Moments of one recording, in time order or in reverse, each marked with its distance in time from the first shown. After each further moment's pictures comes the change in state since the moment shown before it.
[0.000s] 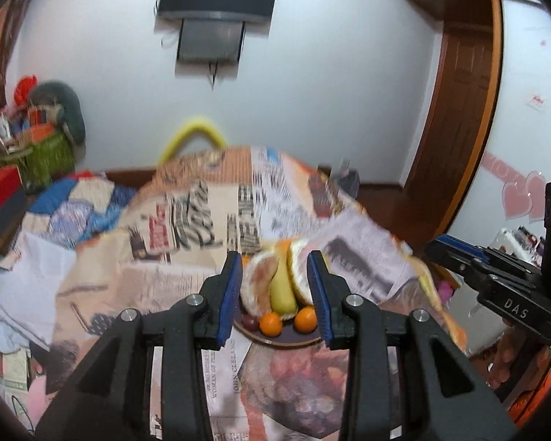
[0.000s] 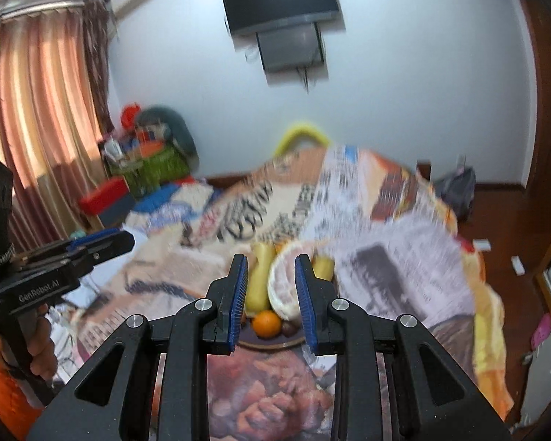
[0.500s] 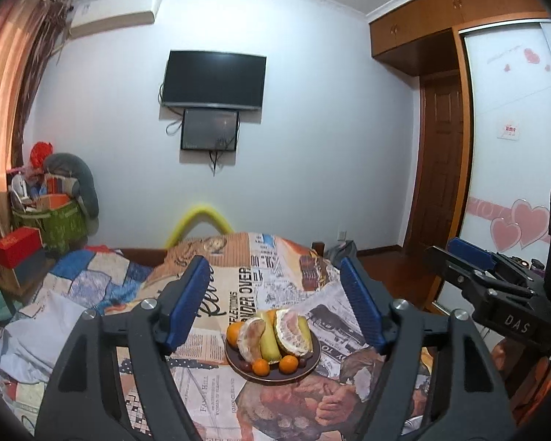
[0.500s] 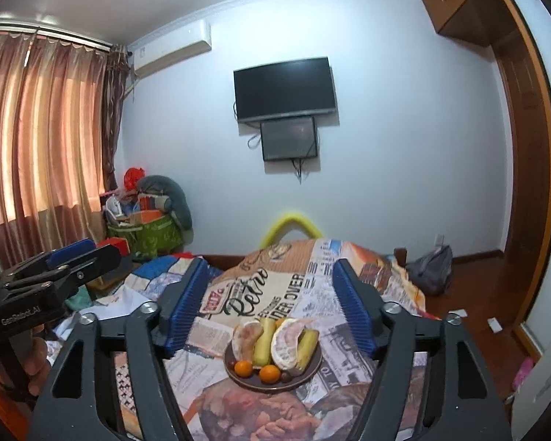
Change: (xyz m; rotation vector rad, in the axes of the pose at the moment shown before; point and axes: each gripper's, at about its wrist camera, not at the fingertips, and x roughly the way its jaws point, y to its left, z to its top) left arm -0.124 -0.043 0.010 0.070 -0.304 0.022; right arm -0.090 0.041 0.012 -0.073 -0.296 -0.073
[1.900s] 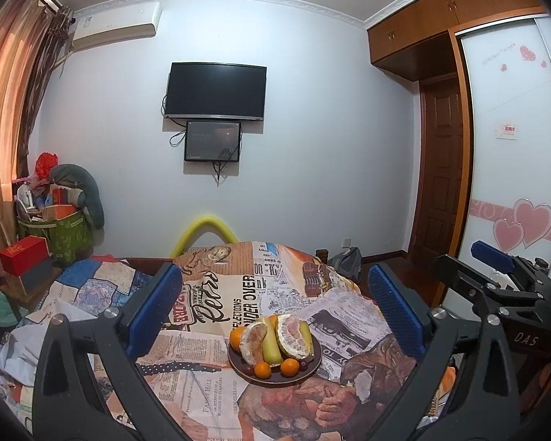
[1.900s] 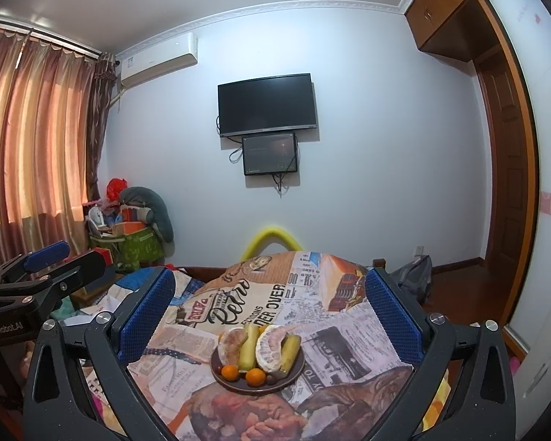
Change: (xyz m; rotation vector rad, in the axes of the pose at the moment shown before) left arm -0.015 -0.010 -0.006 0.017 -0.033 0.022; right arm -0.021 0.002 -0.003 -0.004 -0.044 -0.083
